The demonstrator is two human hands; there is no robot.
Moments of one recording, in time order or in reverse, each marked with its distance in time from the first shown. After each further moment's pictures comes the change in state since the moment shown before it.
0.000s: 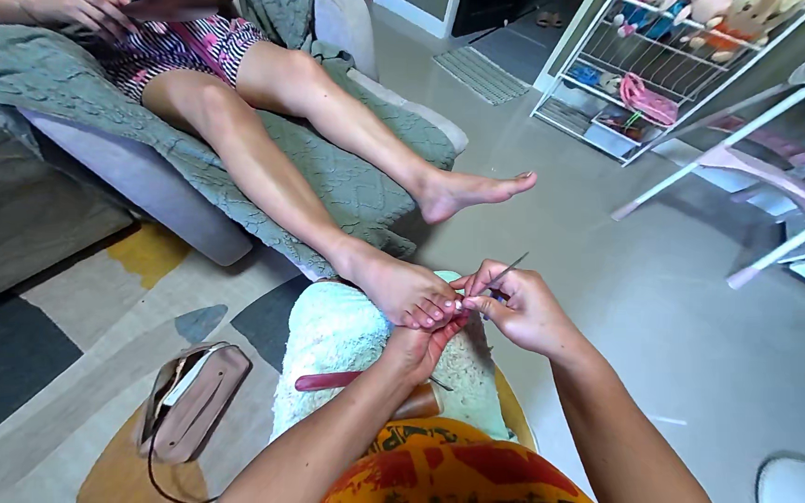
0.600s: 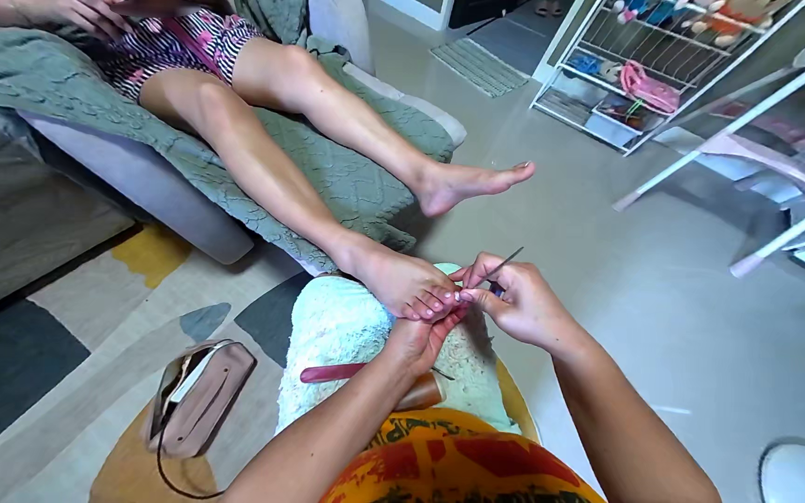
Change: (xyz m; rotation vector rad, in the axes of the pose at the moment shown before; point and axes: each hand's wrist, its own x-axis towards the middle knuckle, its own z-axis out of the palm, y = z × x) left_hand 0.002 -0.003 -0.001 0.012 0.019 0.019; right_hand -0.002 -0.004 0.002 -0.150 -0.016 0.003
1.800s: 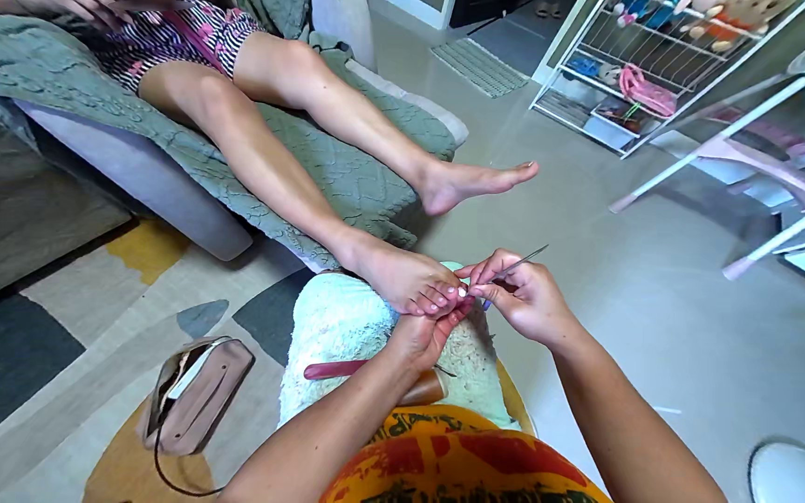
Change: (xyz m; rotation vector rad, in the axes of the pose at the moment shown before) left_hand 0.000 0.001 0.001 -0.012 -0.048 -0.006; right_hand -0.006 0.015 0.005 0.270 0.091 -0.065
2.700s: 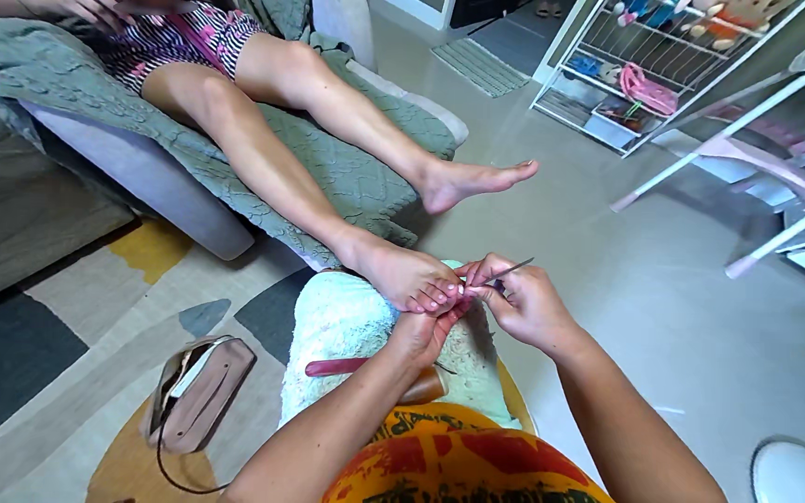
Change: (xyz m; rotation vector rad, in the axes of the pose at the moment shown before) left_hand -0.001 0.000 0.003 0.045 0.034 0.035; right_hand 0.000 -0.013 0.006 -0.378 -0.014 -0.148
